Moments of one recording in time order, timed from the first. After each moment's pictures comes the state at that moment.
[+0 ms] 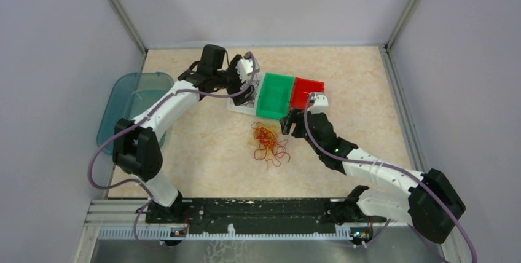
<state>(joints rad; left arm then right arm) -0.44 1.70 1.42 -0.38 0.48 0.62 0.75 1.07 0.51 0.20 0.33 0.56</state>
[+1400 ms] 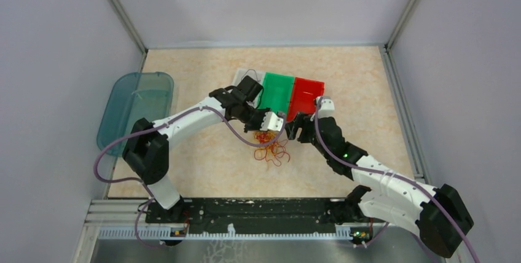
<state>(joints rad) -0.75 1.71 1.34 -0.69 0.54 1.11 0.72 0.93 0.46 0.10 0.25 0.58</state>
